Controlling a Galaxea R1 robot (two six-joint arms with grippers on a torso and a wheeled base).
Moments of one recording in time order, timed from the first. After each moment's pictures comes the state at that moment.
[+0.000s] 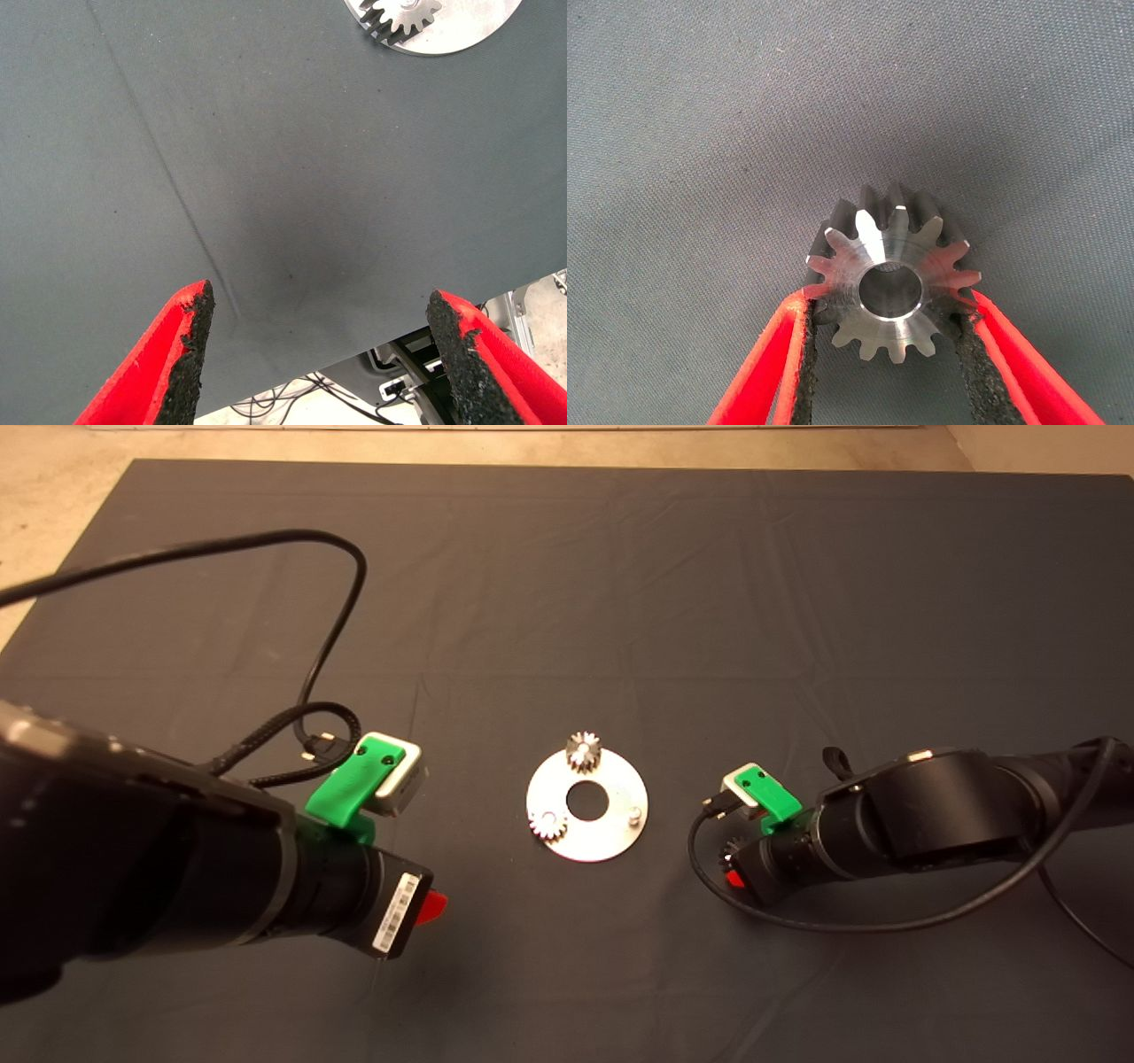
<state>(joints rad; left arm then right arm) -0.55 2.34 -0.33 0.40 1.53 -1.64 0.10 2.40 -0.70 -0.69 -1.53 1.23</state>
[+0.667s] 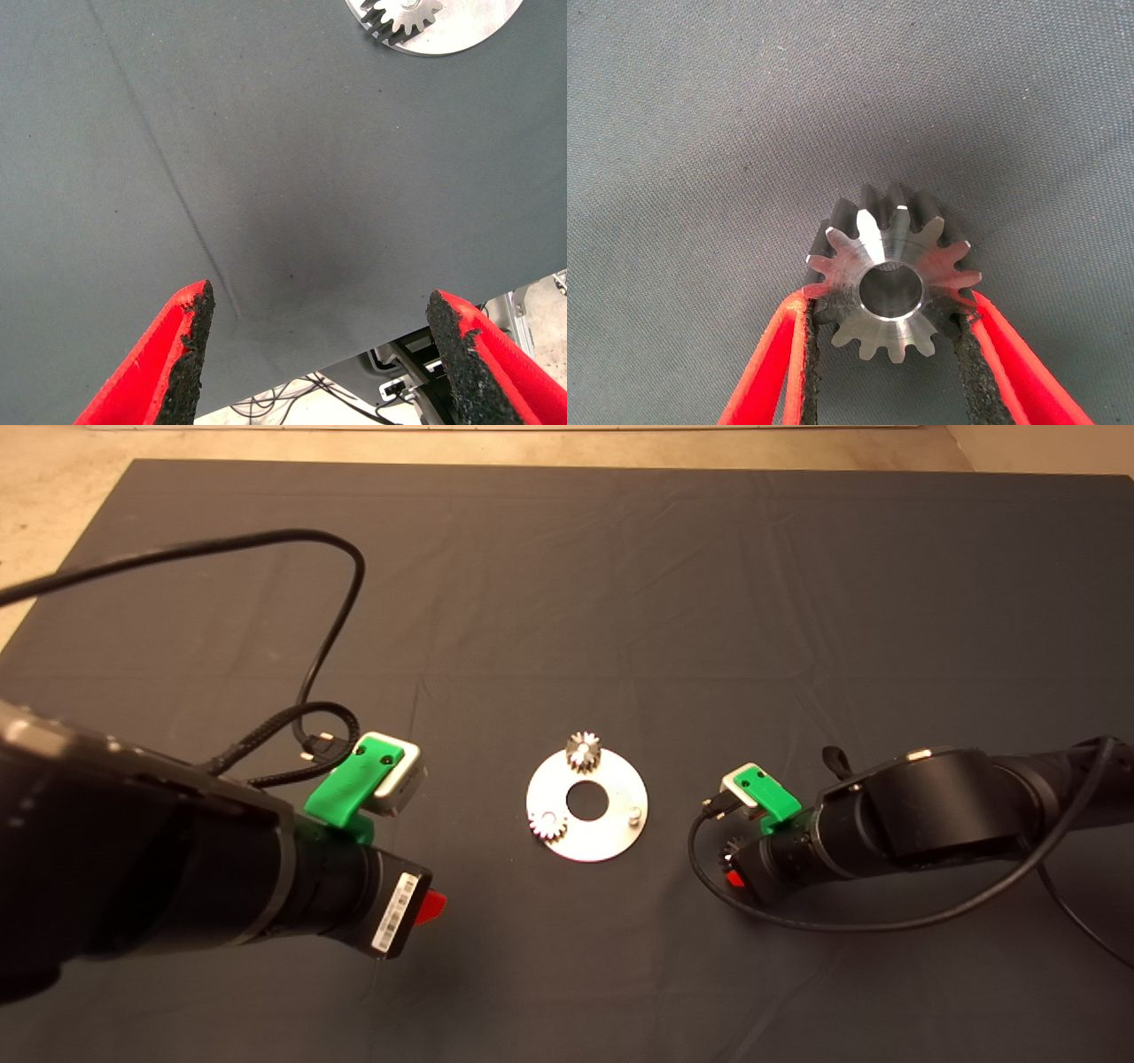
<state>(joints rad) -0.55 2.33 -0.33 0.40 1.53 -1.64 0.10 2.40 -0.70 -0.69 -1.53 1.22</state>
